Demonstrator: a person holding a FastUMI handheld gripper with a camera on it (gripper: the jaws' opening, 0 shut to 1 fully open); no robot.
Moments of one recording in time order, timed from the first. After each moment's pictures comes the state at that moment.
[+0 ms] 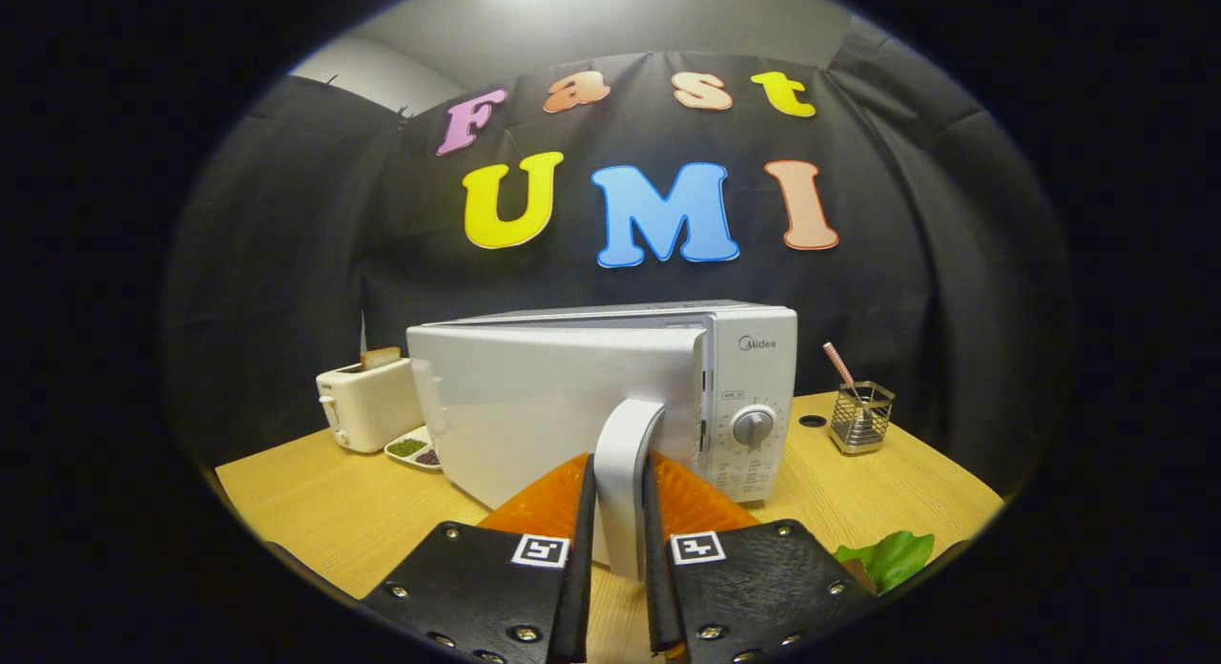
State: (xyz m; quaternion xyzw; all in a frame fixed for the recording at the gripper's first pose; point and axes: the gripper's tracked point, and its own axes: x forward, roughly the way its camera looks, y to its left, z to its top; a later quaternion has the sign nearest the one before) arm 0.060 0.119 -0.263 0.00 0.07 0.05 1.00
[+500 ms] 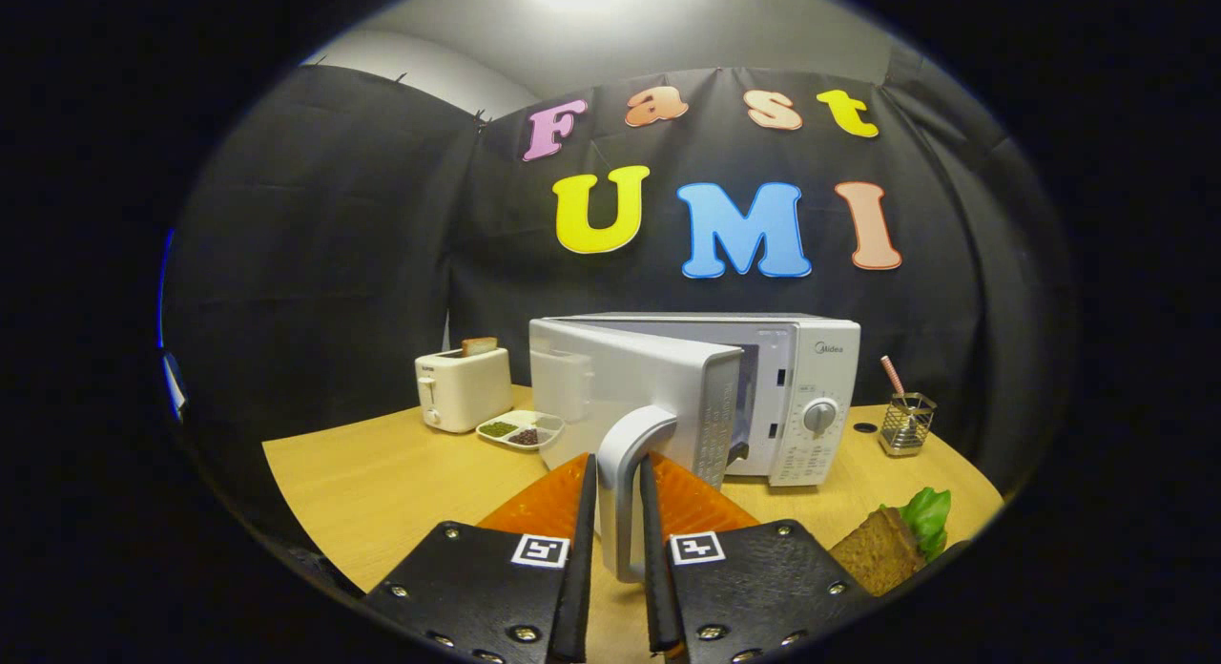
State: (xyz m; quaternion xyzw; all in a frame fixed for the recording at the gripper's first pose) arm -0.019 0.187 -0.259 -0.01 0.06 0.15 0.99
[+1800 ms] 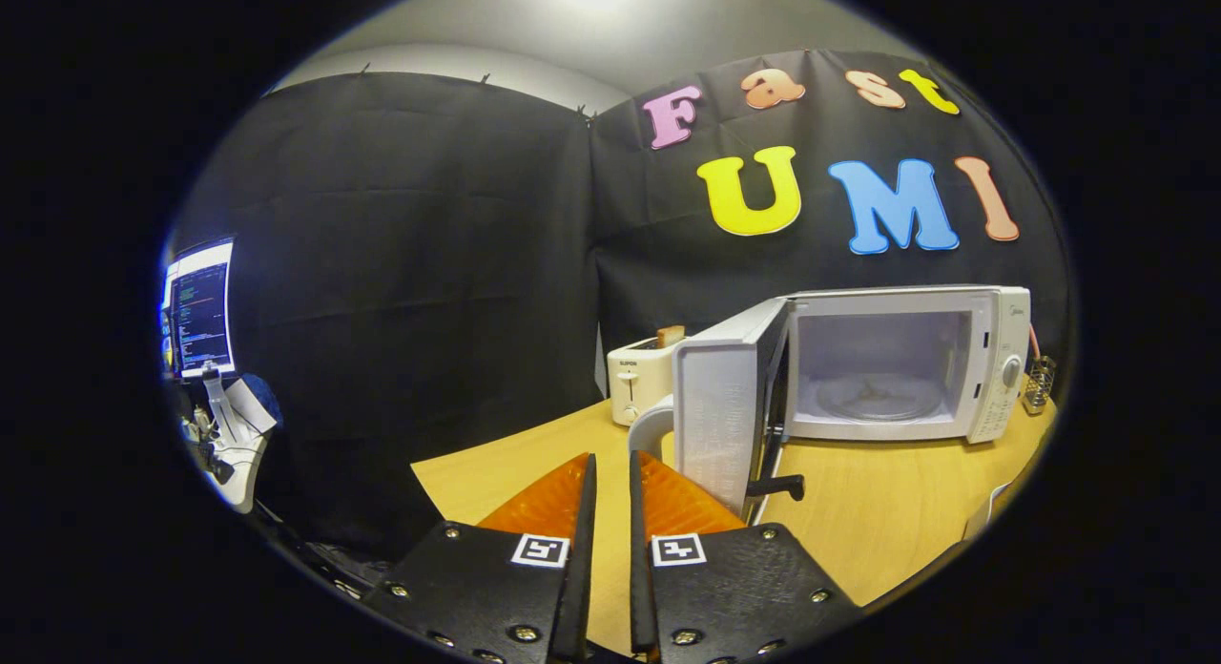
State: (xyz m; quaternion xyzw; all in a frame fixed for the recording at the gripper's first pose) arm -0.089 0.409 -0.271 0.01 0.08 0.33 0.94
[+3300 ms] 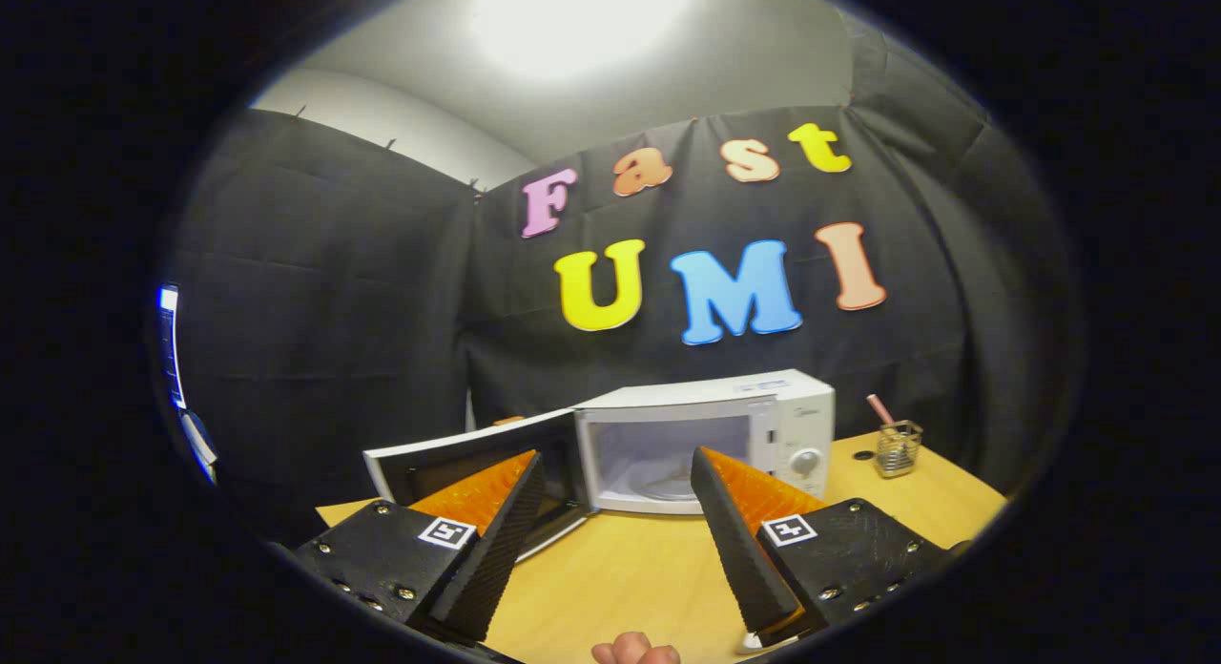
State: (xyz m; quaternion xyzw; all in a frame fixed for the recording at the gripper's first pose) arm -0.072 0.134 -0.168 0.04 -0.03 0.11 0.99
